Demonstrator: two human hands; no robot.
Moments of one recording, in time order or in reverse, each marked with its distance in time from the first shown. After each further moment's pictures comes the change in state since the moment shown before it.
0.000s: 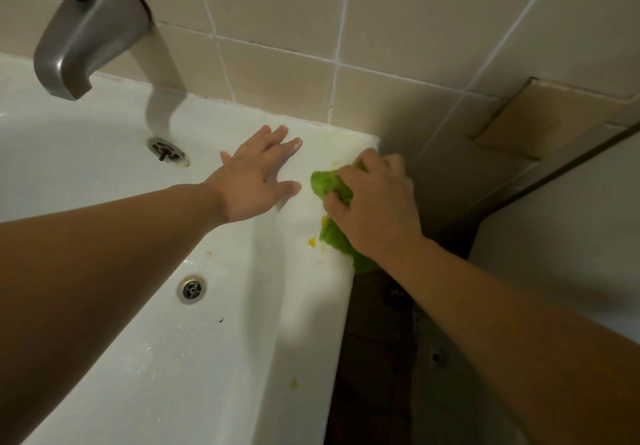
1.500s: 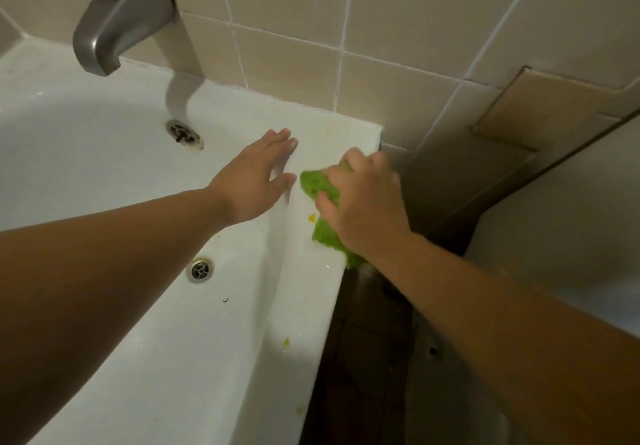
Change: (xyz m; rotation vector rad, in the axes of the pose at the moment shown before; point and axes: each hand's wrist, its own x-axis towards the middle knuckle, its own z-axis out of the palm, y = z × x) left_hand -0.033 0.005 0.021 0.002 0.147 0.010; right_hand -0.019 -0.012 0.003 0.015 0.049 -0.107
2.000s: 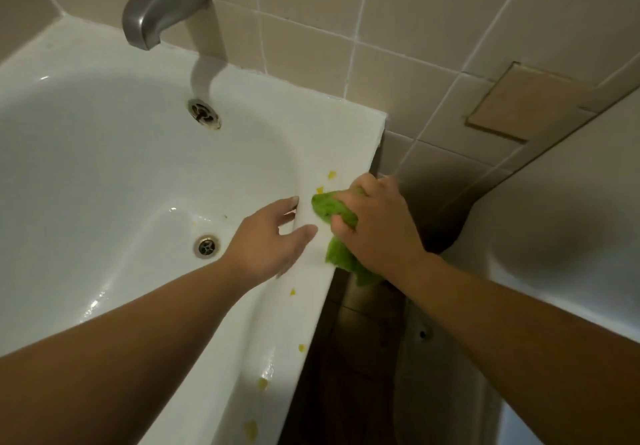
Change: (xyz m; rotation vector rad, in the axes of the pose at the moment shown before) left_hand -0.121 0.041 0.054 -0.480 0.057 -0.380; right_hand -0.070 0.001 -0.016 0.085 -0.070 -0.132
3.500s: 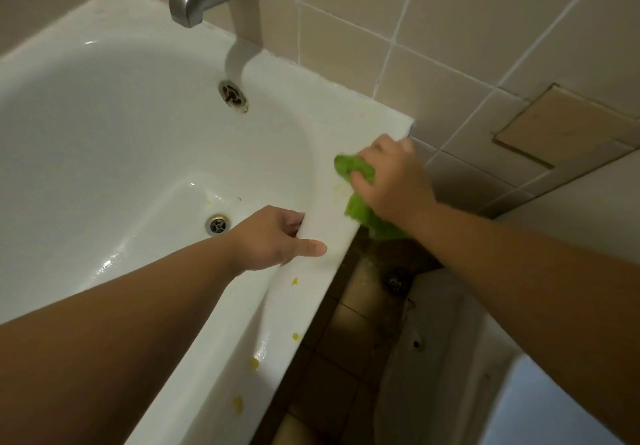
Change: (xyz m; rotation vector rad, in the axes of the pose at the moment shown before) left_hand -0.006 -0.003 -0.013 -0.259 -0.349 -0.132; right_hand 0.073 0.033 0.000 -0.002 -0.076 -0.081
